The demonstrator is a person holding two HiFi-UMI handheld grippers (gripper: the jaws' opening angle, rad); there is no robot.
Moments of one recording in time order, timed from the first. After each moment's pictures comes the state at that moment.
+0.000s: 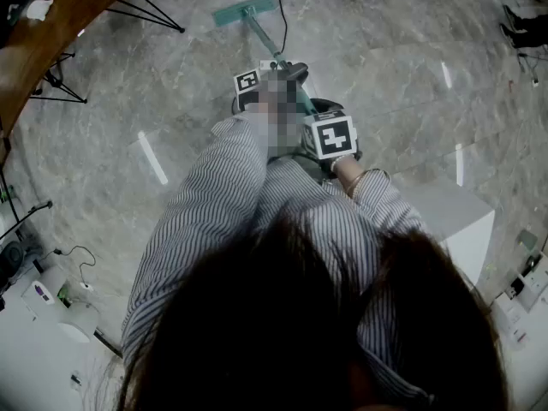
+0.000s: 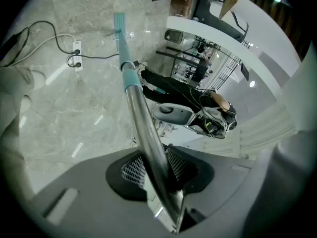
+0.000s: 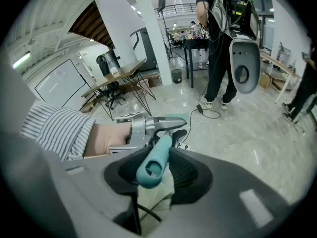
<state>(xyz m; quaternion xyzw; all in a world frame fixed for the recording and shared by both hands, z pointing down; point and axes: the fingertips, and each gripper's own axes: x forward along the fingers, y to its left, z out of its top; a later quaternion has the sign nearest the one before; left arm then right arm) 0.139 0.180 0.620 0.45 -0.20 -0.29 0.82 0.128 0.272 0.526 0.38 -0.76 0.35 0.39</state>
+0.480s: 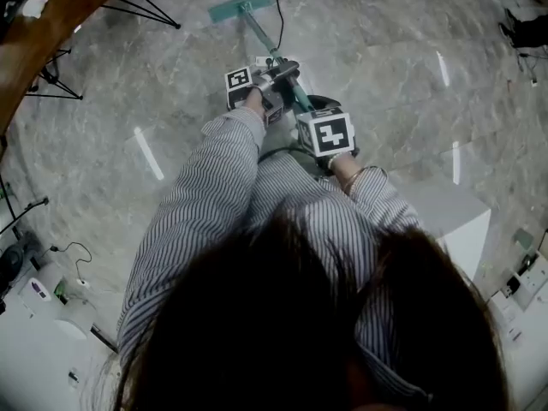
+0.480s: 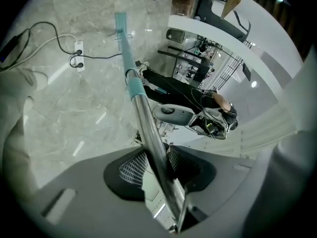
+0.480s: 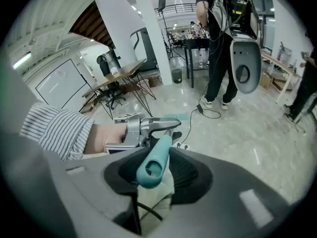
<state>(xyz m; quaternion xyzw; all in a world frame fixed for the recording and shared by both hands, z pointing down) 0.128 0.181 0.627 0.45 -0.20 -0.28 0.82 0.130 0.267 0.527 0.37 -0.77 0.35 0.38</state>
